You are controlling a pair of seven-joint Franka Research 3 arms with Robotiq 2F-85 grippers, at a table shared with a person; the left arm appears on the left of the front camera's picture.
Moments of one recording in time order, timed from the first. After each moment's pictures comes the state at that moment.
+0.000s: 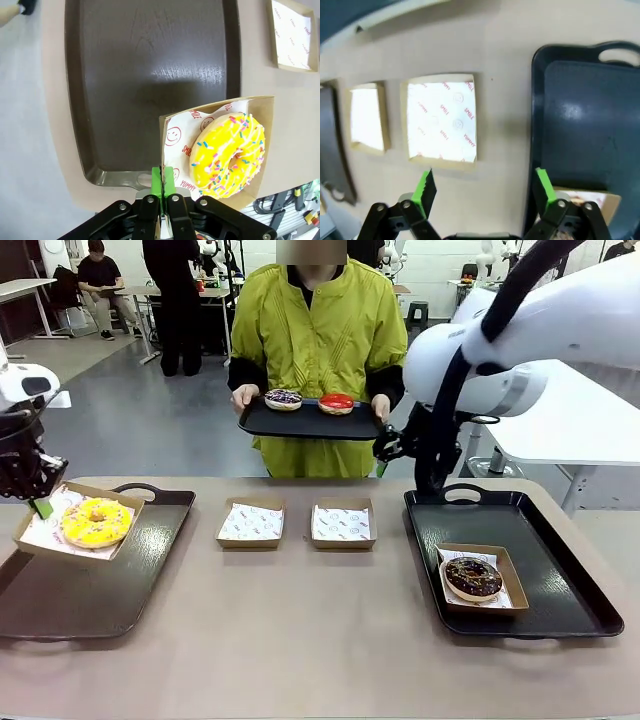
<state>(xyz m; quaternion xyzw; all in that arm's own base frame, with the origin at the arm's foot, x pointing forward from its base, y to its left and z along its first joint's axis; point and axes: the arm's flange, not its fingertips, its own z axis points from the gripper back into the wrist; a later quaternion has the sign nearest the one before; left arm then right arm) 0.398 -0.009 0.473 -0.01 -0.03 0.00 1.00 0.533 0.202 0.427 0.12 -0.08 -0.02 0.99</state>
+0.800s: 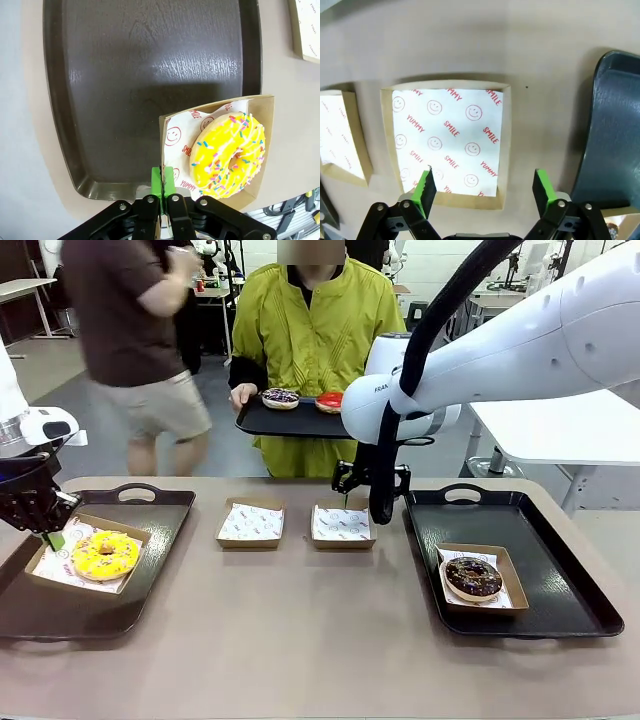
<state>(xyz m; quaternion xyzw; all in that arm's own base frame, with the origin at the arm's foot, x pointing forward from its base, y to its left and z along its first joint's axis) 0.398 -0.015 0.419 -0.01 -0.01 -0.01 1.00 0.566 0.282 0.357 0.04 -0.02 0.00 1.00</state>
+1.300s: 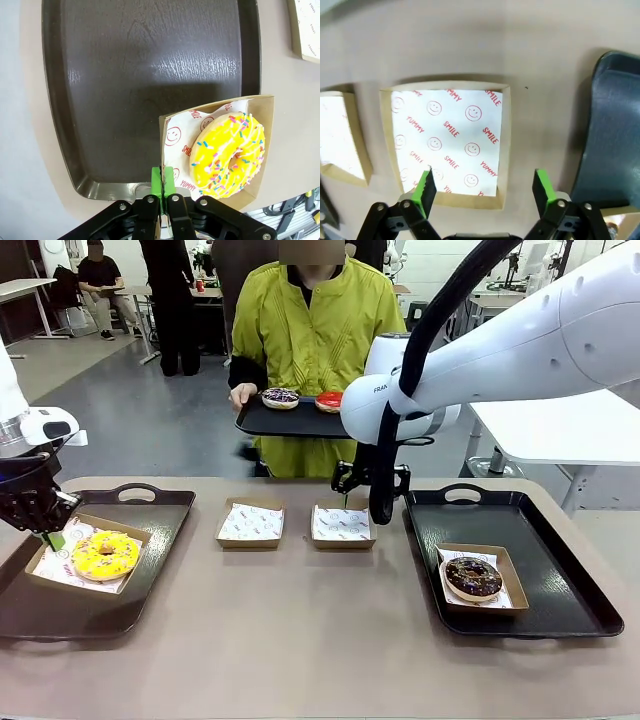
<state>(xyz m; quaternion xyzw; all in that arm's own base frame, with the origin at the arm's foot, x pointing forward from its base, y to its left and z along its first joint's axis) 0.398 -0.015 0.419 -0.01 -0.01 -0.01 1.00 0.564 0.284 0.357 0.04 -0.02 0.00 1.00</state>
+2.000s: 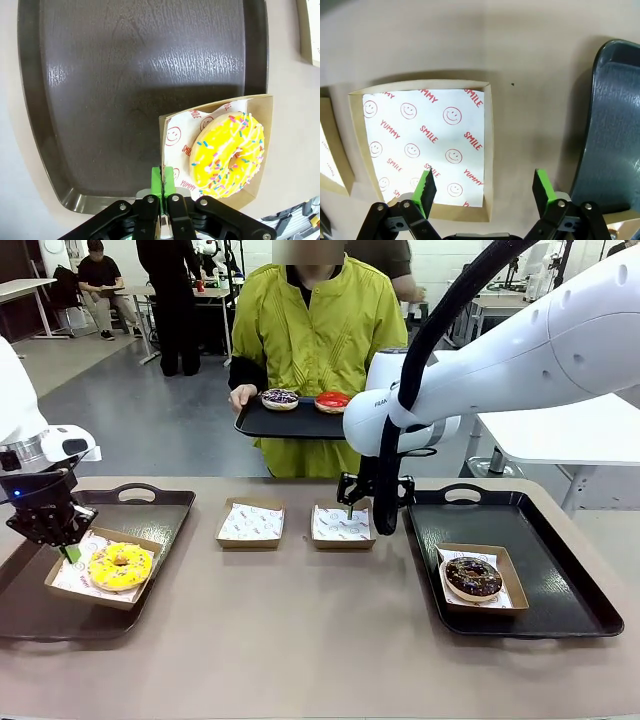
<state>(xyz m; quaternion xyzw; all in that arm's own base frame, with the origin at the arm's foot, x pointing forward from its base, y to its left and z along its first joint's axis) 0.408 -0.024 0.385 -0.01 0.00 0.00 1.00 0.566 0.275 0.331 0.03 -0.01 -0.01 1.00</state>
